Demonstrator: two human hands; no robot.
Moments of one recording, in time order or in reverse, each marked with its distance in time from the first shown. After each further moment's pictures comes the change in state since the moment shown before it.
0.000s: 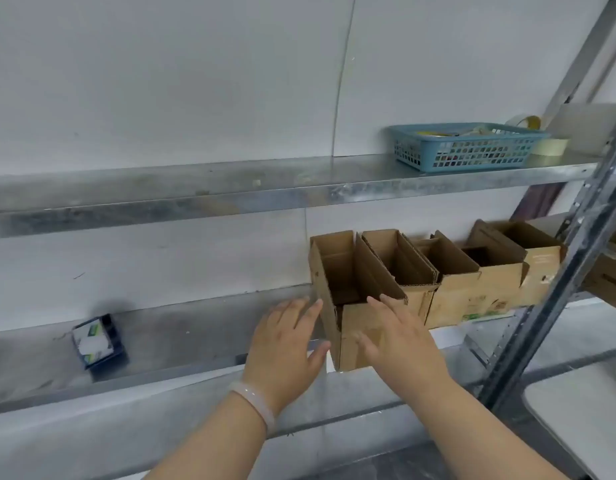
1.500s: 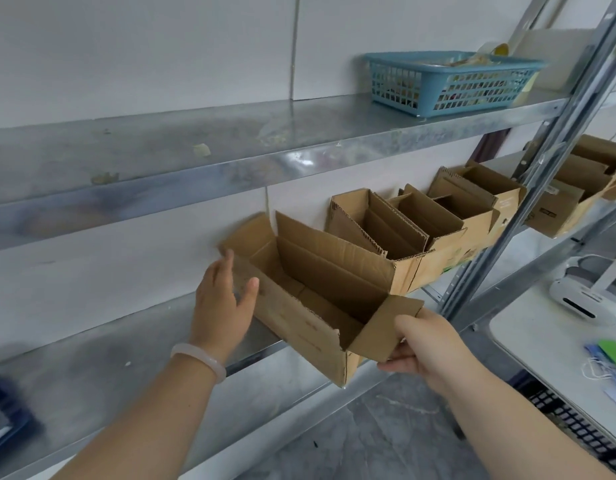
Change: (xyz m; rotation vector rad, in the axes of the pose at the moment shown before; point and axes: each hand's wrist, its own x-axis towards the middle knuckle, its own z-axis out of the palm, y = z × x) left_hand 0.128 -0.136 0.063 -0.504 0.080 -0.144; right_hand 0.043 -0.017 0.022 1.052 -0.015 0.957
